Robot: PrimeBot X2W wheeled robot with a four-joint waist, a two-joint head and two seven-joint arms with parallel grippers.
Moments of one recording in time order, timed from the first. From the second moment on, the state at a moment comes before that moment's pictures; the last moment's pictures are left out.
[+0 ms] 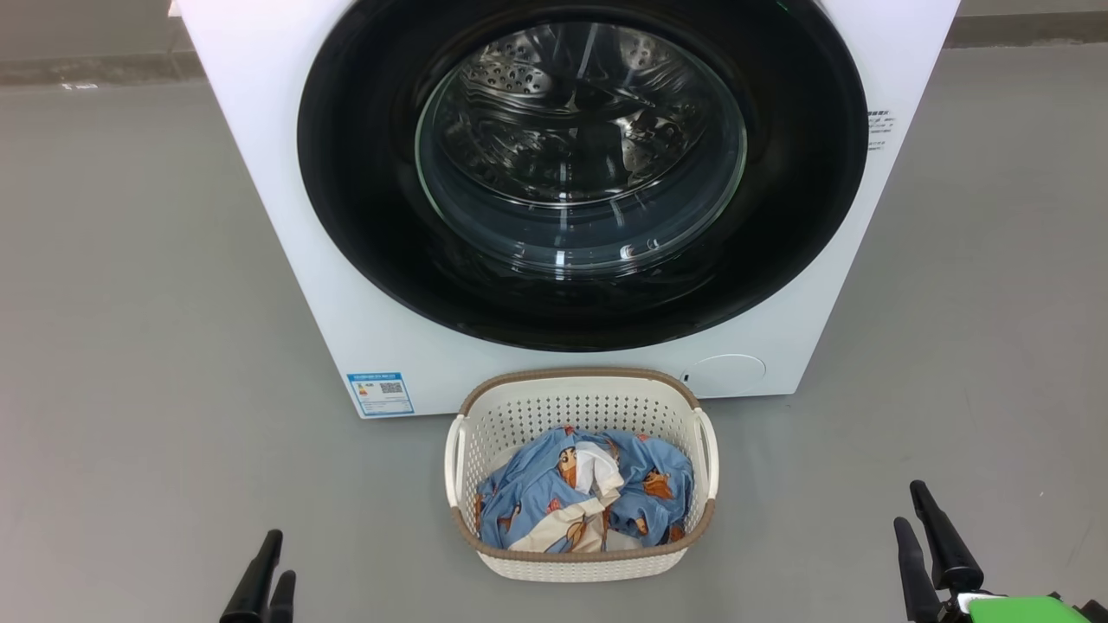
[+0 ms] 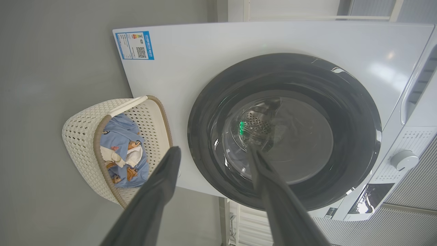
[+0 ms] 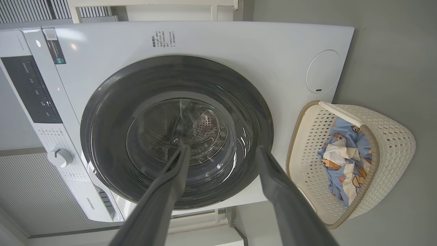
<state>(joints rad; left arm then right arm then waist) 0.00 0.01 0.05 0.33 -1.62 -0.12 0.08 -0.01 -0.03 -0.14 0.33 1.62 0.13 0.08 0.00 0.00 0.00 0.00</state>
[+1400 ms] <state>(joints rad) 0.00 0.01 0.04 0.25 -1.13 -0.11 -0.04 0.00 -0.12 -0.06 0.19 1.09 0.13 -0.04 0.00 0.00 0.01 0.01</state>
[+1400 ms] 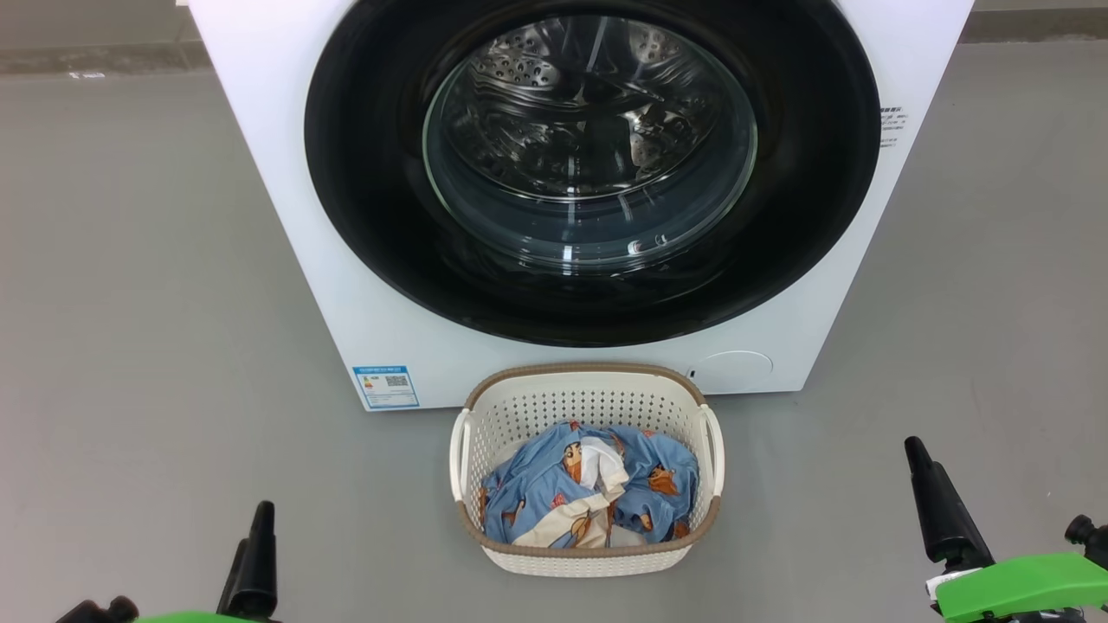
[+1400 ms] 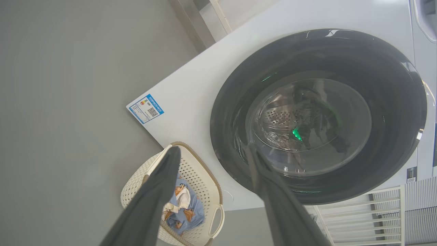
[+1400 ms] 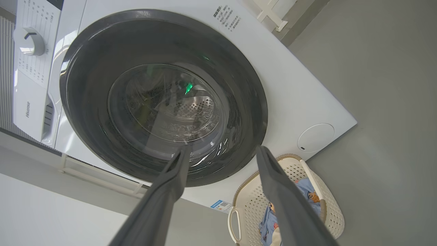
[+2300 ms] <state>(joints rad) 0.00 0.02 0.00 0.22 -0.63 -0.09 -0.12 0.00 -0.16 -0.04 0.22 0.75 0.13 -0.12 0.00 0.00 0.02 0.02</state>
